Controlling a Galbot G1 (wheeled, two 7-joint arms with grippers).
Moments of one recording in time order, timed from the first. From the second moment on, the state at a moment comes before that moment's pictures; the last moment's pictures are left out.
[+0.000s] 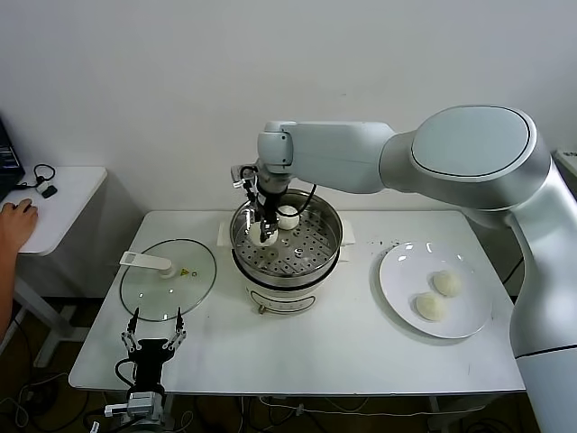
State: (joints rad) left arm 1.56 -1.61 -0.71 -1.77 0.24 -0.26 -0.04; right arm 0.72 1.57 -1.75 0.89 0.92 -0.27 -0.95
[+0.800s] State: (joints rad) left arm 1.56 -1.61 -0.71 -1.77 0.24 -0.26 -0.04; right arm 0.72 1.56 -1.74 0.89 0.90 -0.26 -0.95
